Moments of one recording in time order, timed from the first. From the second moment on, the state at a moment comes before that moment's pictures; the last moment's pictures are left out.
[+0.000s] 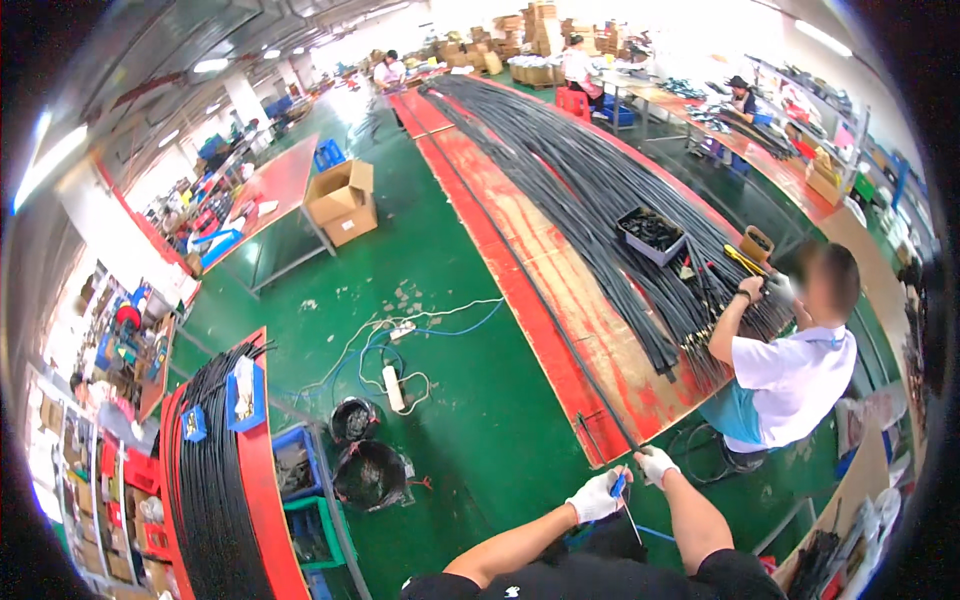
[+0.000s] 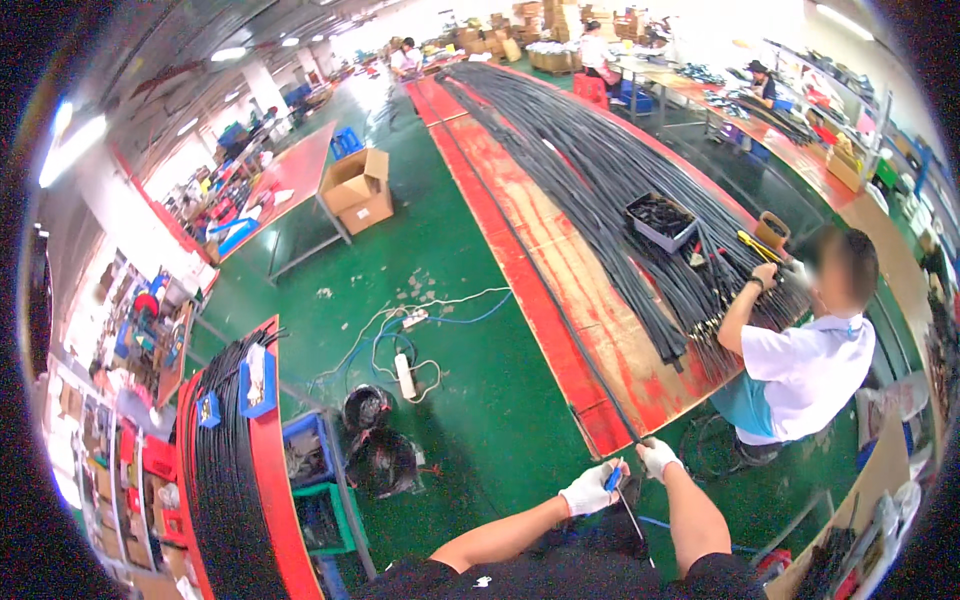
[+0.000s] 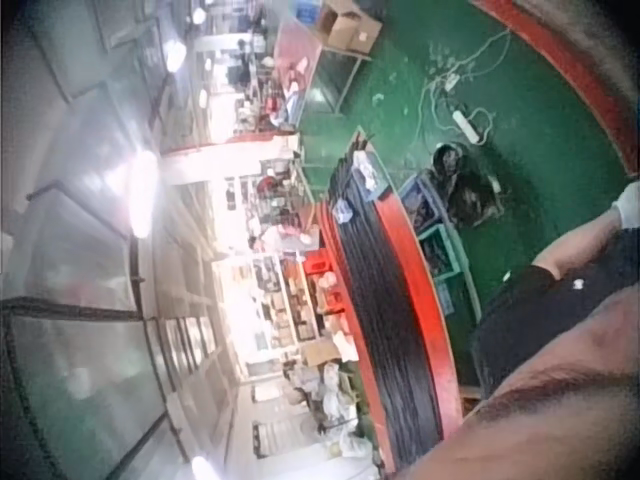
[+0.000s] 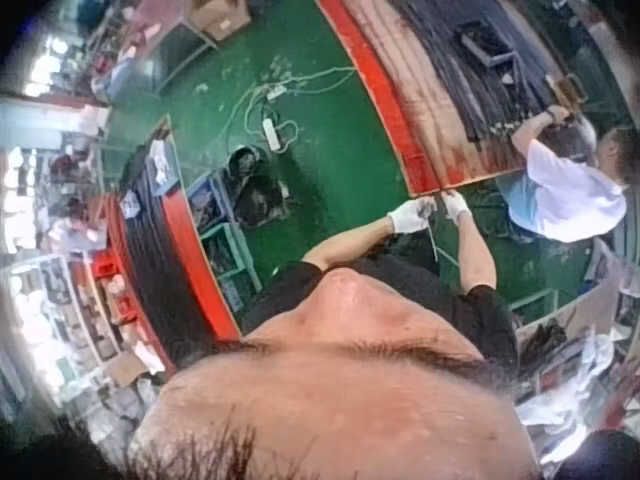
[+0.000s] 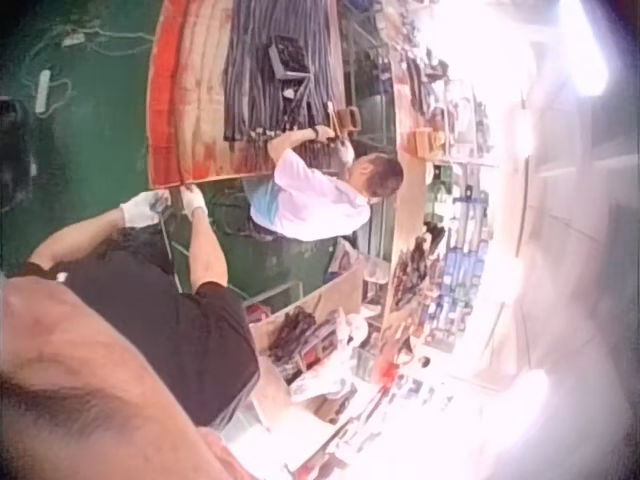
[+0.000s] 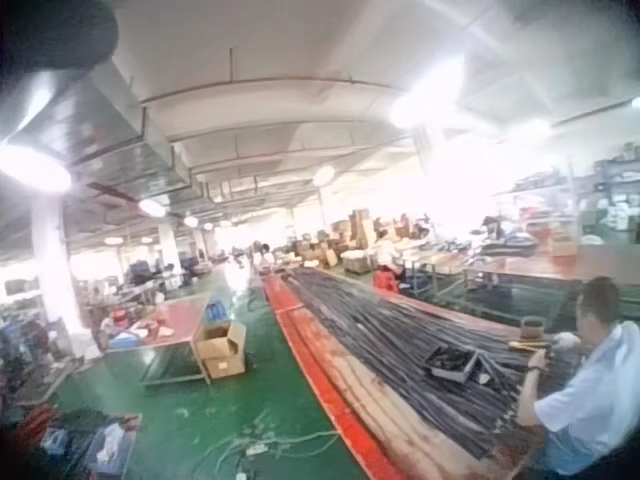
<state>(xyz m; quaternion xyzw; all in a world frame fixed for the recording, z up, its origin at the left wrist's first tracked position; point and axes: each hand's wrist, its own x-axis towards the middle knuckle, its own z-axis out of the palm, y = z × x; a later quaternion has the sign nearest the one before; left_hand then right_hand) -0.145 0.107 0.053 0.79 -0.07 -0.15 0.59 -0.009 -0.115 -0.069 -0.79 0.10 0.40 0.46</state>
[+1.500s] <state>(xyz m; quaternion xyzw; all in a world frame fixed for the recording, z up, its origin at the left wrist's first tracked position) -0.014 0.031 0.002 0.79 -0.06 -0.17 0.59 0.072 -0.211 0.023 -0.88 -0.02 0.29 0.38</state>
